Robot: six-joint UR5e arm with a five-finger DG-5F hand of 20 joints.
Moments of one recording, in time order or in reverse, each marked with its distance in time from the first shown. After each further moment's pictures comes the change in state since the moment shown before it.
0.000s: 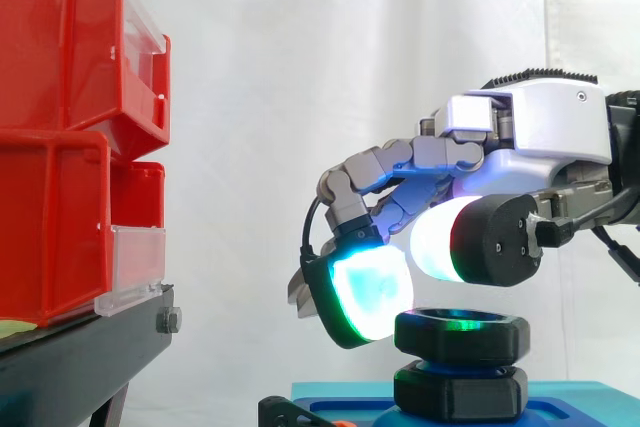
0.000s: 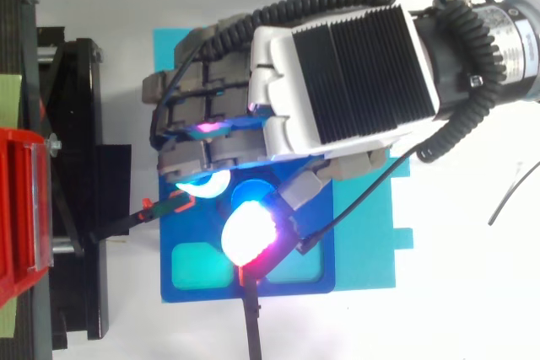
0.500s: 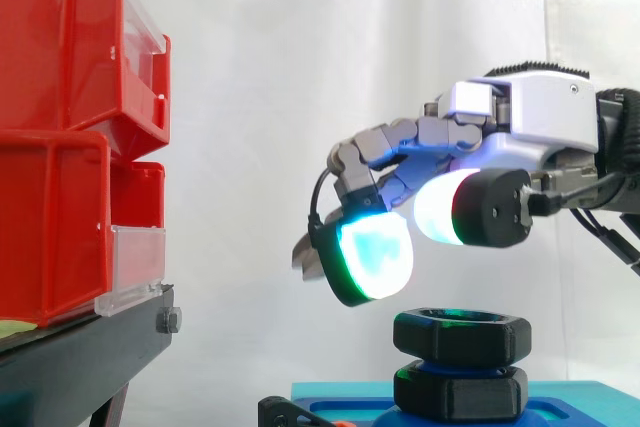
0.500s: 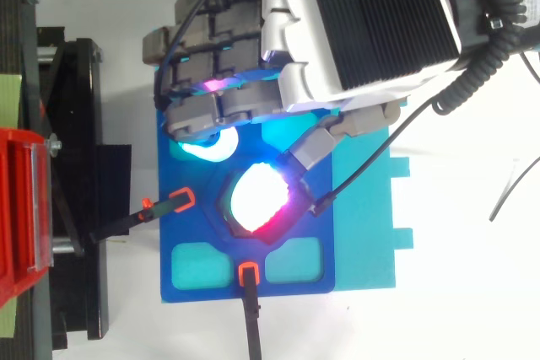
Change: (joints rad) arm -0.050 0.000 0.010 0.045 -0.077 0.003
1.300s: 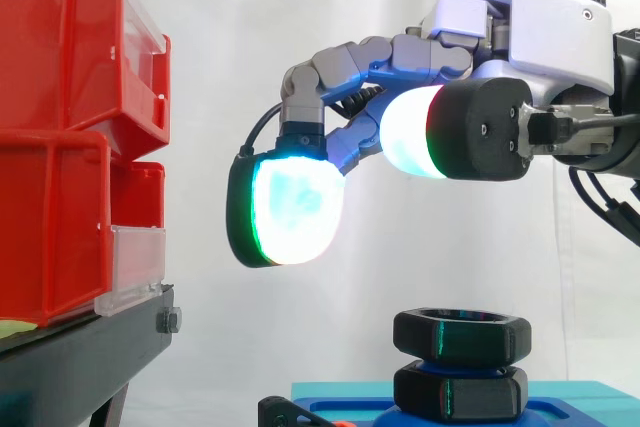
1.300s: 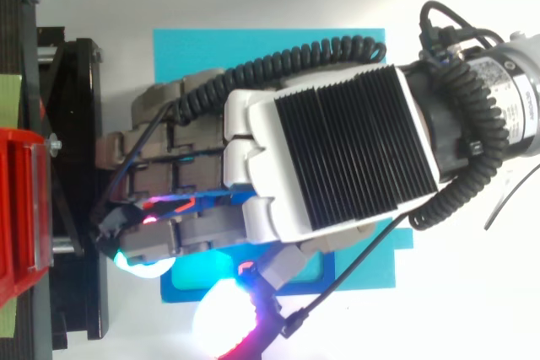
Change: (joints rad) arm 0.112 -0.001 0.021 0.021 0.107 0.001
